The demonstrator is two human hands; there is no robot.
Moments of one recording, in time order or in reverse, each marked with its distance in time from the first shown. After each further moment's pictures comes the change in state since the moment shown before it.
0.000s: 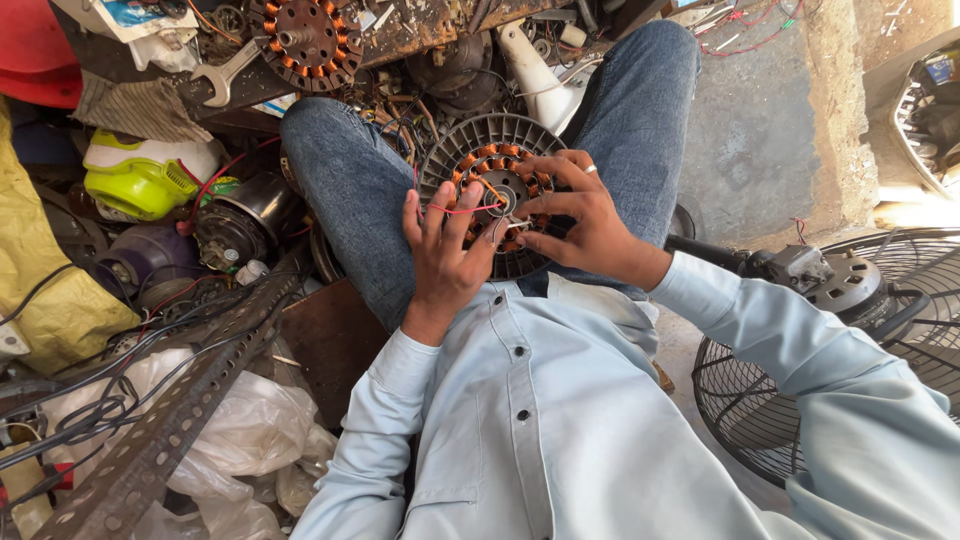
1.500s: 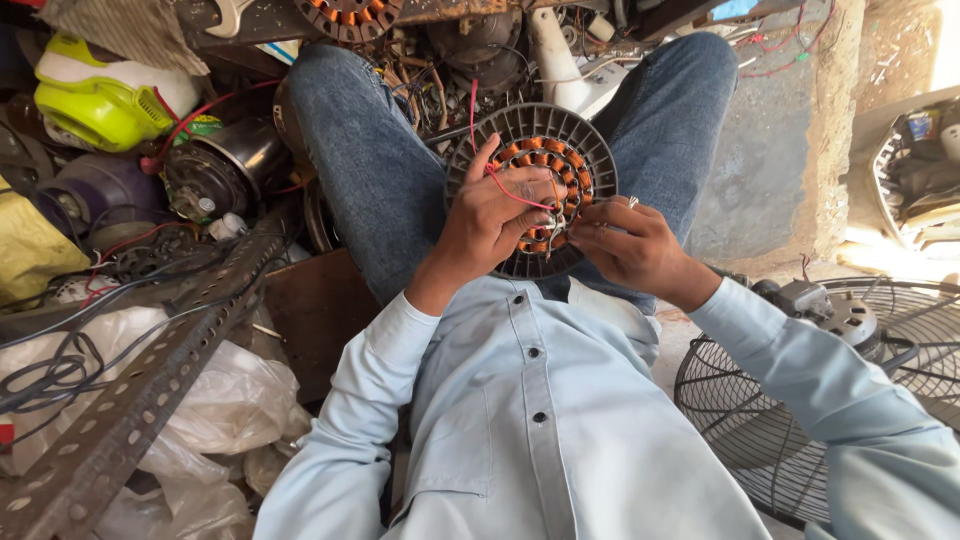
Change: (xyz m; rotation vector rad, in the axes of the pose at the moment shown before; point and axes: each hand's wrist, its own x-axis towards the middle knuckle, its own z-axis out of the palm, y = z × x) left_hand 0.043 -0.024 -0.003 -0.739 -0.146 -0.172; right_hand -0.006 0.002 -0.011 -0.198 -0.120 -0.289
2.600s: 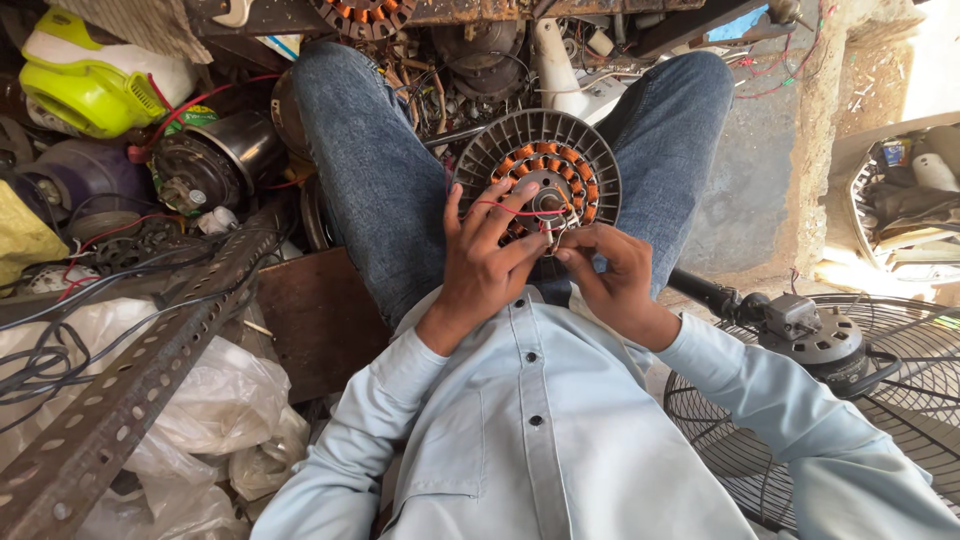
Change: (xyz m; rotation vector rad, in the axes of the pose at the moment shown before) left_hand -0.043 0.027 0.015 0.325 0.138 -0.102; right_hand -0.002 -0.042 0.036 0.277 0.239 0.506
